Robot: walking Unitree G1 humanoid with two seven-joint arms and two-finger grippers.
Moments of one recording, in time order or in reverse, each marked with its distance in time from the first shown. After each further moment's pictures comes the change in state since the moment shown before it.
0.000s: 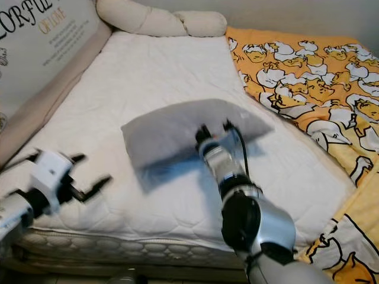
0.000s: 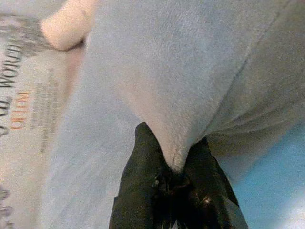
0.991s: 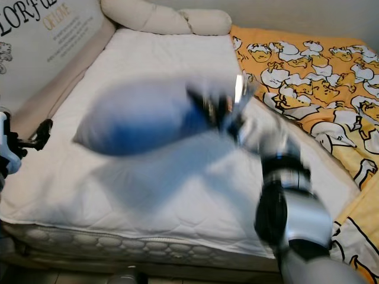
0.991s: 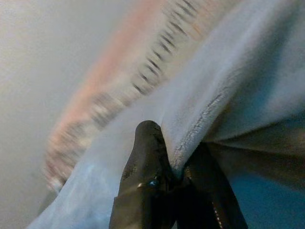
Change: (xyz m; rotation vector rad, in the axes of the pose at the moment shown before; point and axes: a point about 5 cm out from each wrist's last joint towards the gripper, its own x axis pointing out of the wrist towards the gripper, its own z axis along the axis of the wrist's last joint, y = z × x) left arm 0.000 0.074 0.019 -0.131 -0.164 0.530; right arm -0.043 0.012 0.051 -0.116 0.402 0.716
